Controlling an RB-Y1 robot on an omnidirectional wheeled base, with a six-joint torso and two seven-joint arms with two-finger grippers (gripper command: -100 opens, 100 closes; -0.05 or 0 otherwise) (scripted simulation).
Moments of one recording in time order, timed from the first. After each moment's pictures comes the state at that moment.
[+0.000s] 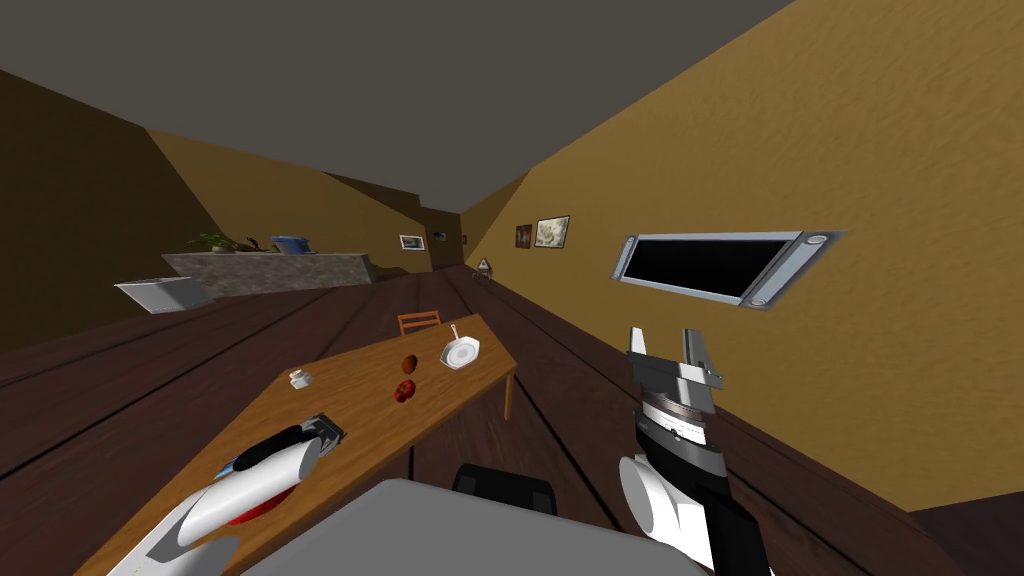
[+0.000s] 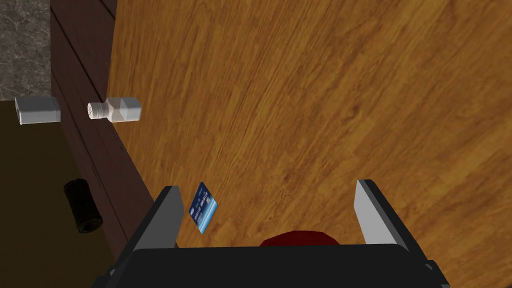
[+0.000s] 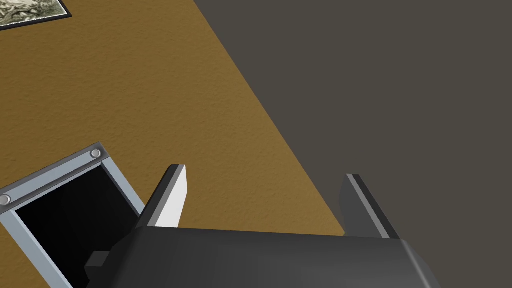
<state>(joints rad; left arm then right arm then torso) 0.31 0.28 0.65 -1.46 0.24 0.61 0.58 0.47 -0.01 -0.03 -2.30 -0.12 -0.59 -0.12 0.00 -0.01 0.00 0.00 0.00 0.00</state>
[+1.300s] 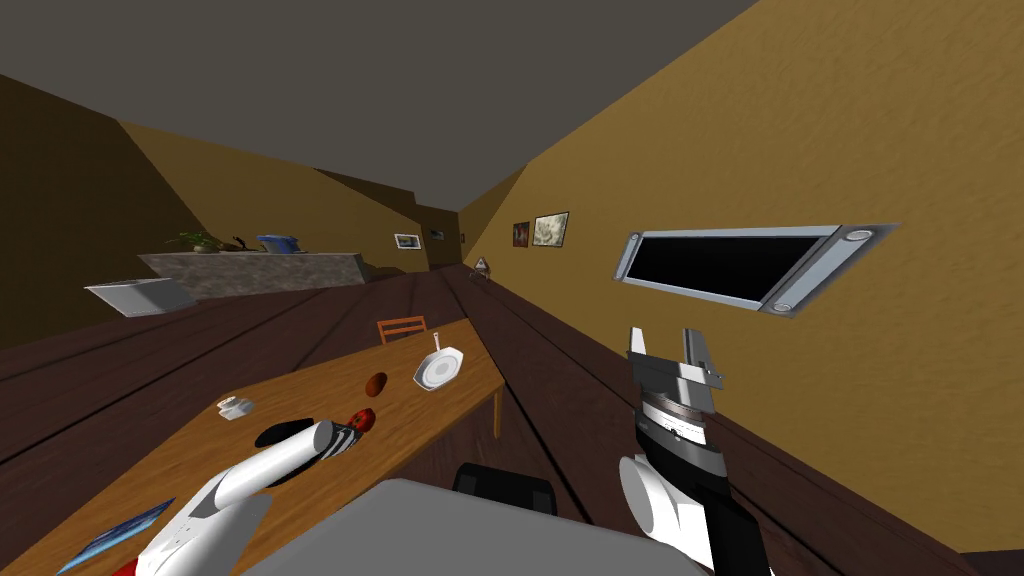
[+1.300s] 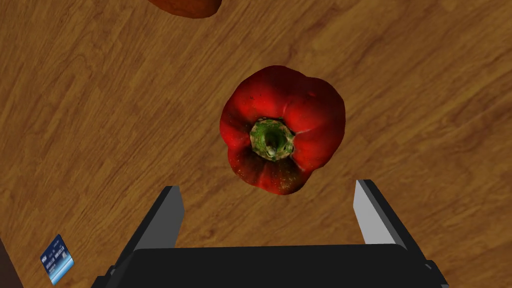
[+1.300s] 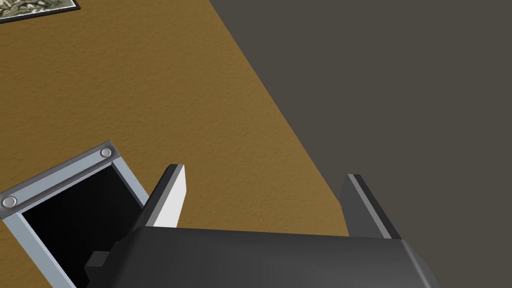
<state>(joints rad) 0.18 0.32 0.71 -1.28 0.35 0.81 0.74 0.47 -0.01 -0.03 -2.30 -0.12 -0.59 -0.12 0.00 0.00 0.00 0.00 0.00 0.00</state>
